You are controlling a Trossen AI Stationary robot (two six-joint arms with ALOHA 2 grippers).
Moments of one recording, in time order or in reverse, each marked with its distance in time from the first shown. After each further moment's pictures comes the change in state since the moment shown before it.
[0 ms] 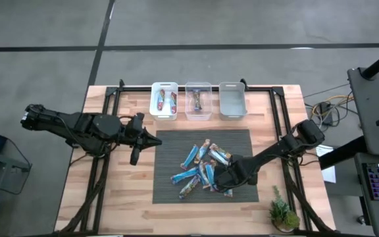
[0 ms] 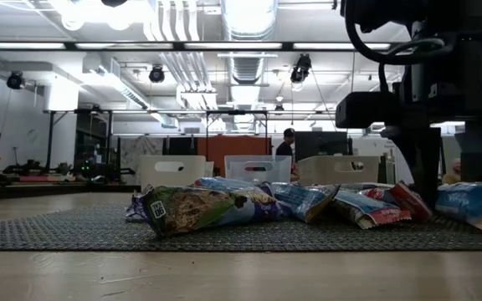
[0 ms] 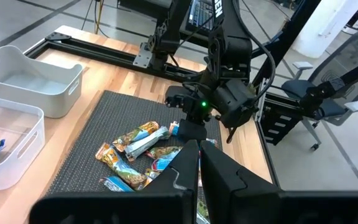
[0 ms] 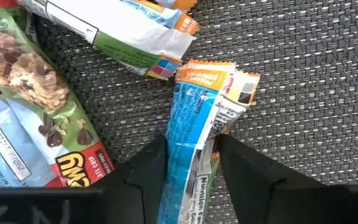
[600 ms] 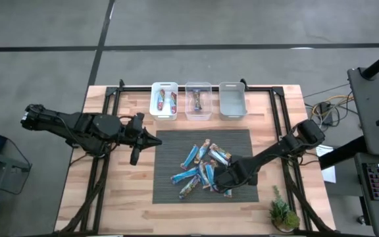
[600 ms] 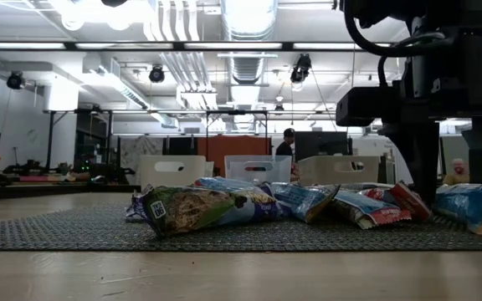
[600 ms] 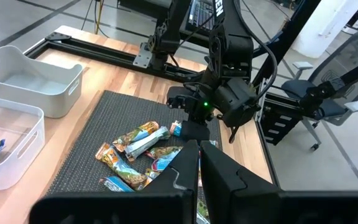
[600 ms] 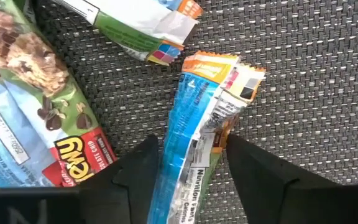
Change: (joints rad) left arm 0.000 0.000 0.000 0.000 0.000 0.000; right arm 0.002 -0.004 0.009 0.000 -0.028 -0.019
